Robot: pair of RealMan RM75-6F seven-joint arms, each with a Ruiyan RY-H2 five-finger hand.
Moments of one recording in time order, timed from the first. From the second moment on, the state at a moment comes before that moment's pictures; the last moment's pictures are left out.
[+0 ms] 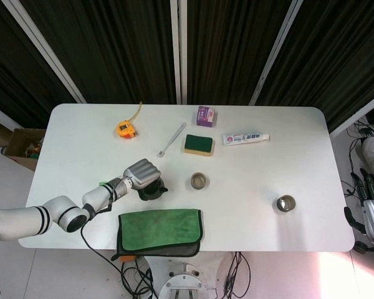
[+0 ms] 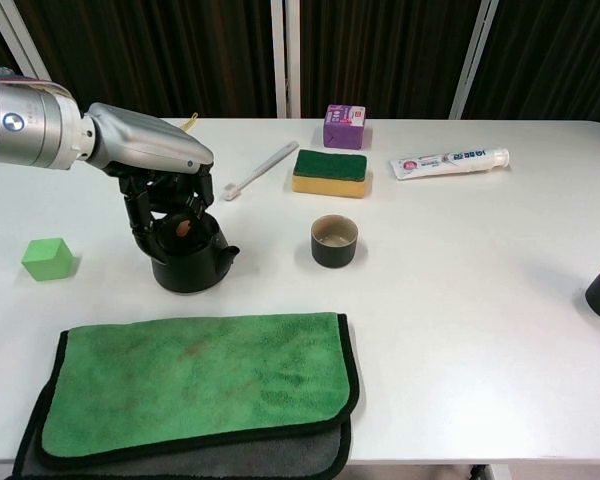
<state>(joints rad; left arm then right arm) -1.09 -1.33 0.00 -1.52 1.15 0.51 0.23 0.05 -1.05 0.06 -1.60 -1.47 1.48 -0.05</state>
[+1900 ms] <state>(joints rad) -1.06 -1.29 -0.02 -1.57 1.20 0.54 0.14 0.04 -1.06 0.06 -1.58 -1.46 1.47 -0.05</state>
